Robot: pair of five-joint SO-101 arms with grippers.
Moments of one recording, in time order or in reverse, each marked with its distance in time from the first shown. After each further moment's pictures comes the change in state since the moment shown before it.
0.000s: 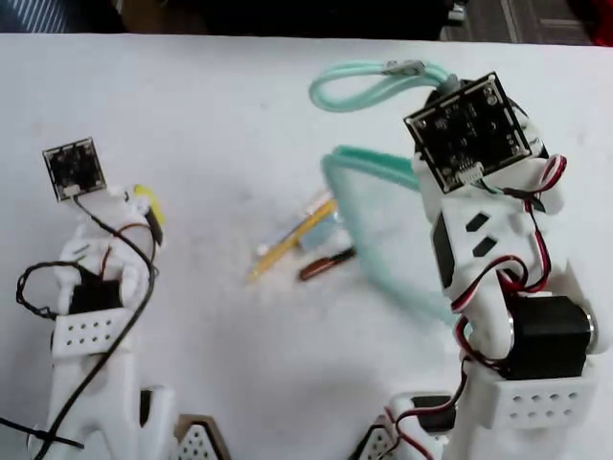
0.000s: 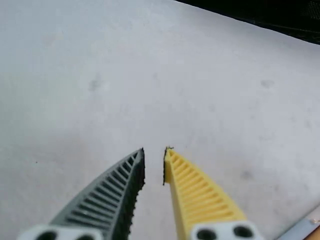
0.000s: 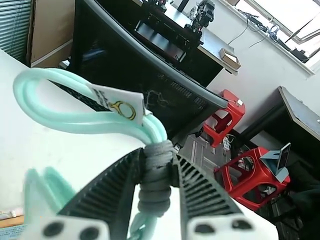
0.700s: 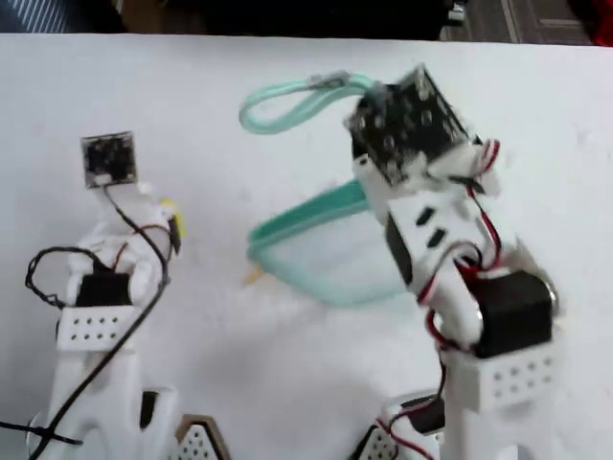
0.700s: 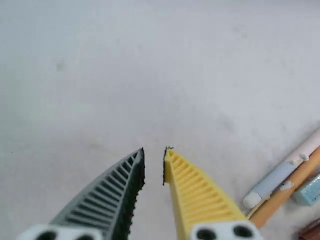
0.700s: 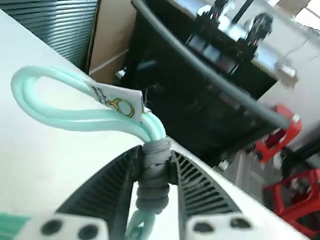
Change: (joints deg) left arm 6.9 0.0 -5.8 14.2 -4.7; right arm -12.0 4.9 0.0 0.0 -6.0
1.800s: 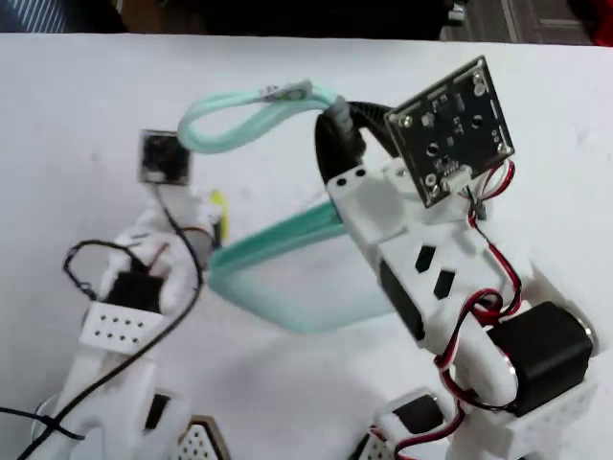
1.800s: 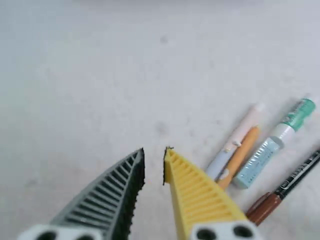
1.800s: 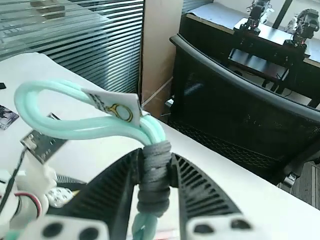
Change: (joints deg) left arm 14.3 0.0 -0.4 -4.0 -0.4; right arm -10.2 4.3 -21.5 15.8 -14.7
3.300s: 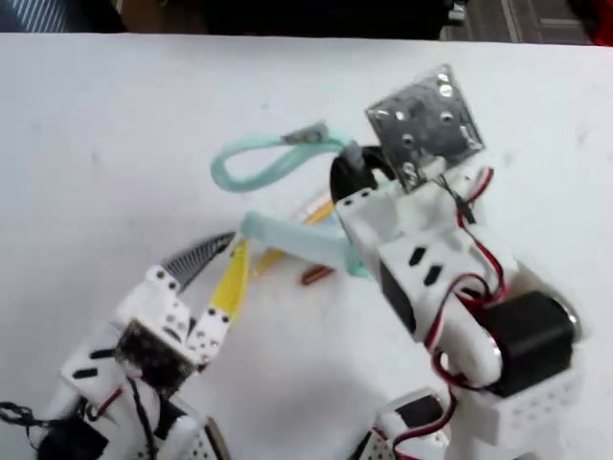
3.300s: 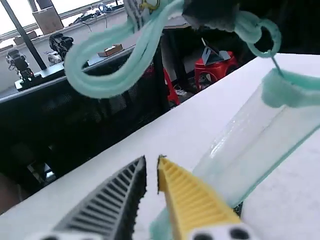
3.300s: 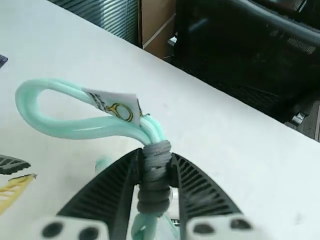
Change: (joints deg) left arm 19.3 -56.5 1.5 24.4 -22.0; right arm 2.8 -2.4 9.8 8.1 -0.1
